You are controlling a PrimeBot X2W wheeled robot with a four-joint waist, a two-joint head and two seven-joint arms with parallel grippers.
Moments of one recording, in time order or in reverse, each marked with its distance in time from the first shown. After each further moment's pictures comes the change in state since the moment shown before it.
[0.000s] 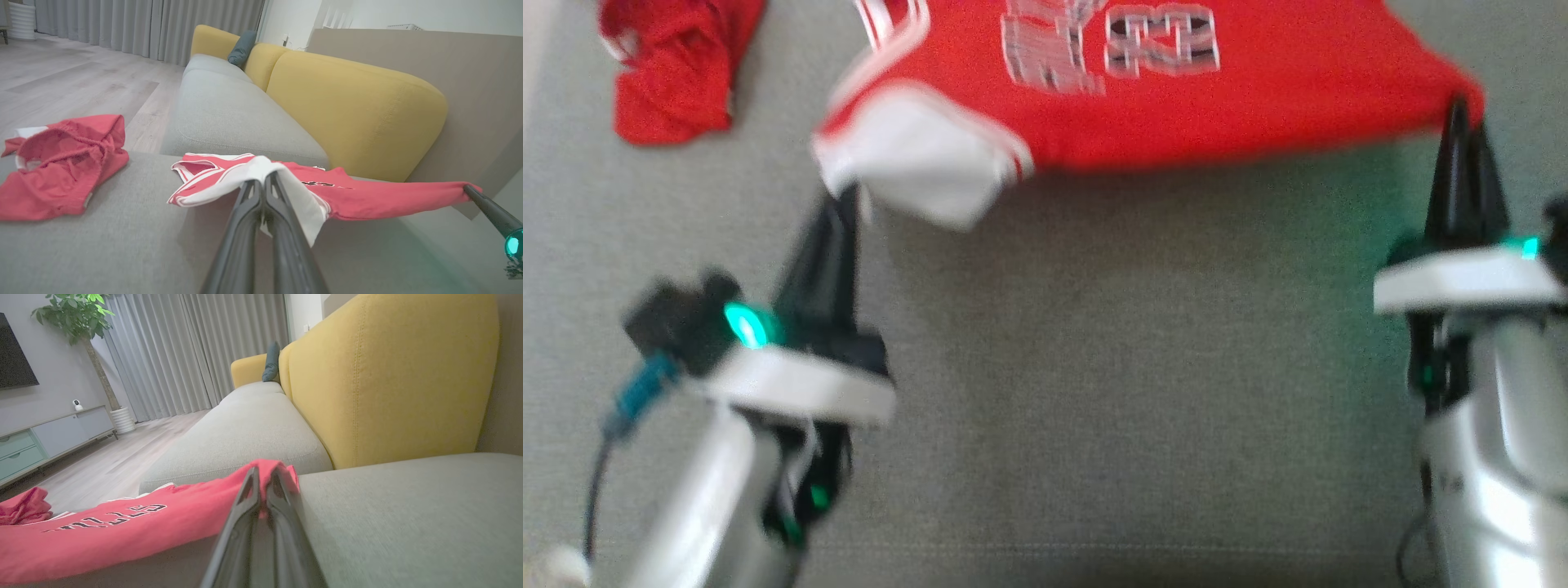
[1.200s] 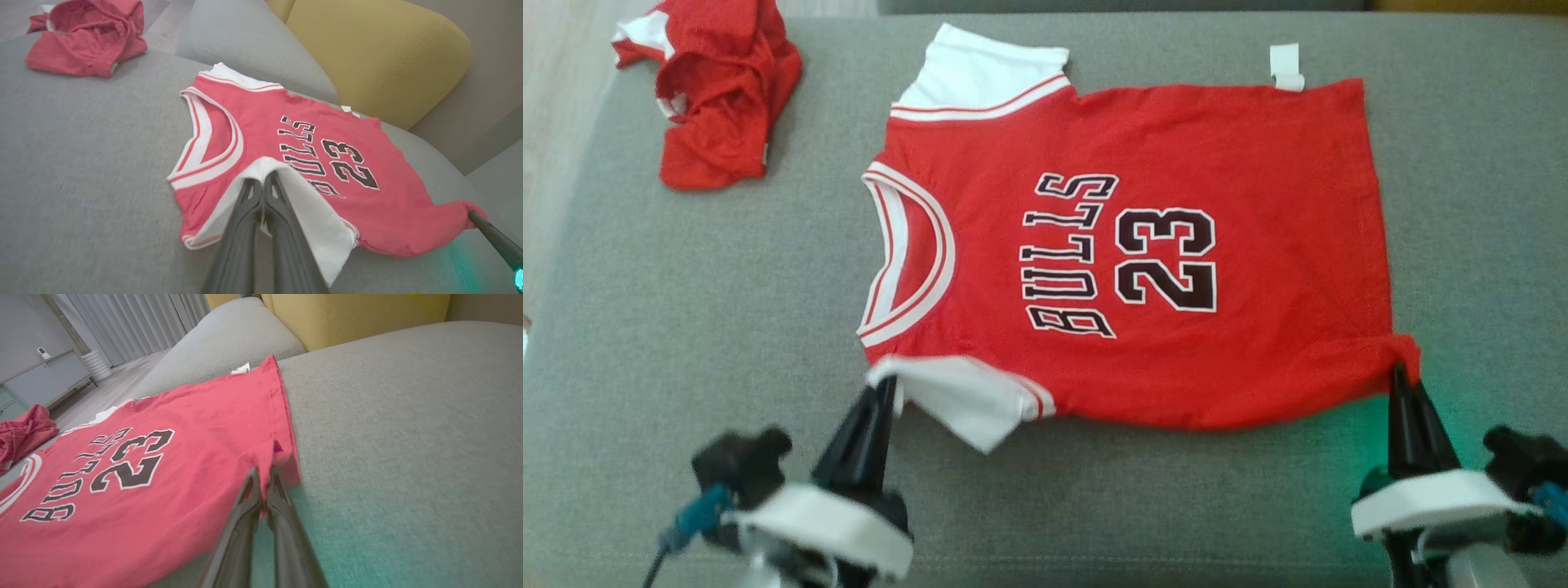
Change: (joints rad) left arm 0.345 0.030 -0.071 -0.040 -0.087 0.062 0.067; right arm 0.485 0.018 0.035 -0.087 0.102 0.000 0.067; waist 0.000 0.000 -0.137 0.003
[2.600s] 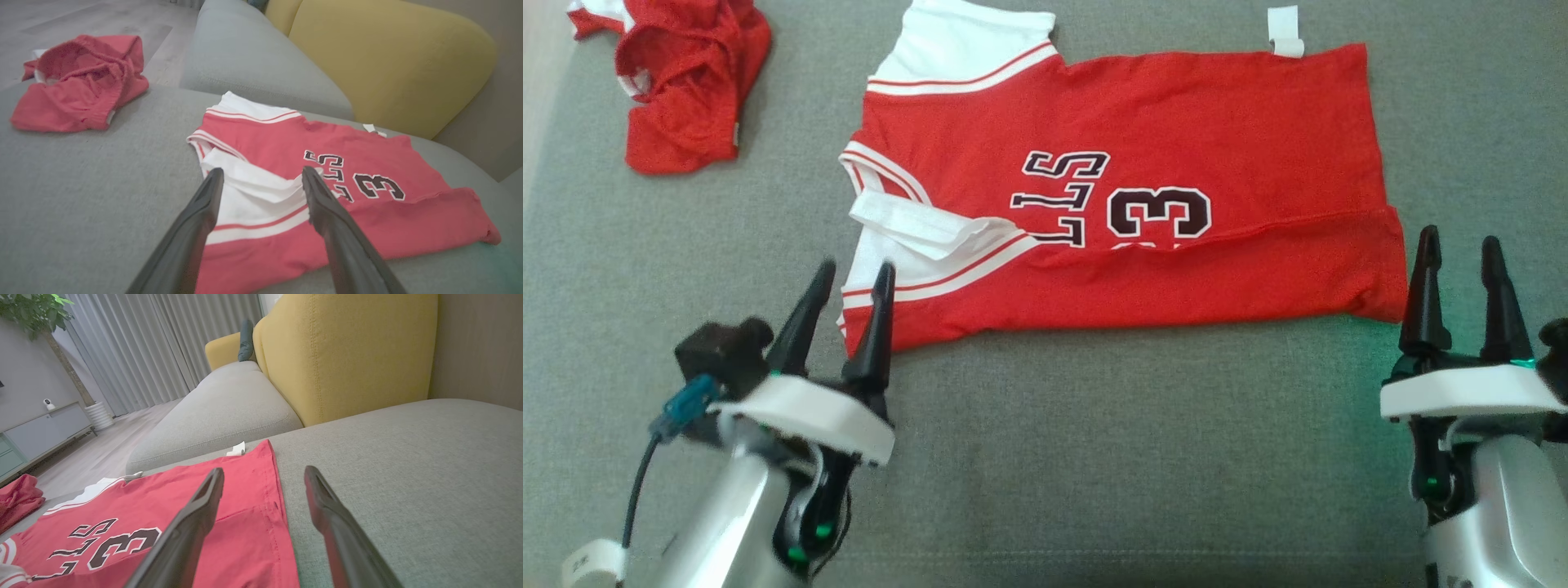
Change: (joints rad) left arm -0.297 -0.067 0.063 0.242 0.083 -0.083 -0.042; right arm -0.238 -0.003 -0.064 0.015 -0.015 0.000 -0.062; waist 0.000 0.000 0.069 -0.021
